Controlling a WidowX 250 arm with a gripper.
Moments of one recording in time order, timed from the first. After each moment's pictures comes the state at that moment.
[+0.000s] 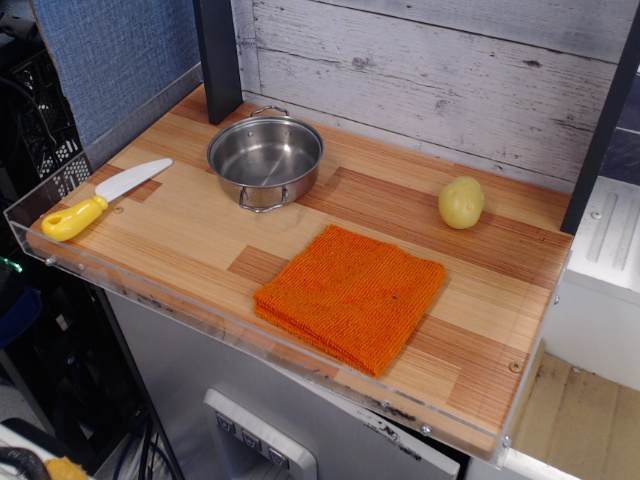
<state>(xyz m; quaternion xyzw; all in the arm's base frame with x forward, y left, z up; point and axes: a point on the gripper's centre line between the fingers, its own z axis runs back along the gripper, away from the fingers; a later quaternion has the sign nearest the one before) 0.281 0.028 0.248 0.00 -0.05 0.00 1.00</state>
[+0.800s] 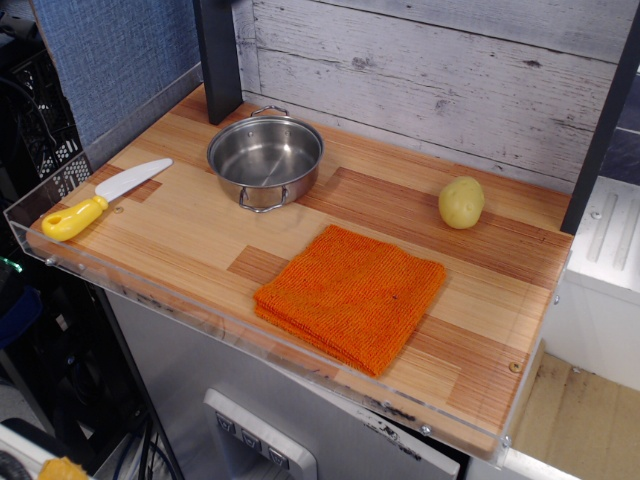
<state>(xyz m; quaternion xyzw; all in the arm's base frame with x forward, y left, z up) 0.271 0.091 0.215 0.02 -0.05 0.03 1.00</state>
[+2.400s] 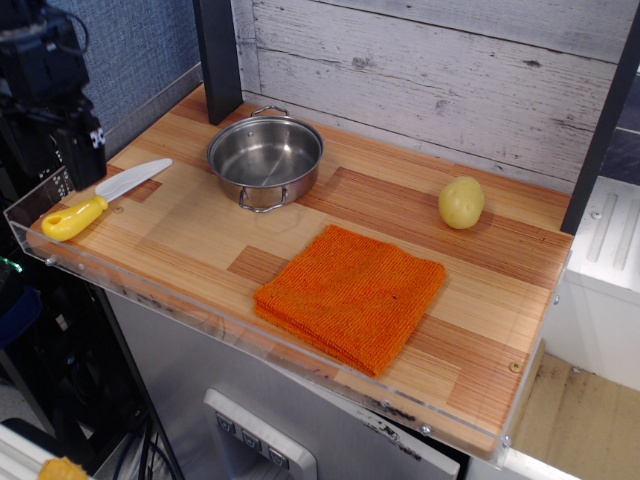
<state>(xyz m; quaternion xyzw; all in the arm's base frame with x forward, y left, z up) 0.244 0.210 0.062 -0.02 0.03 -0.01 1.00</state>
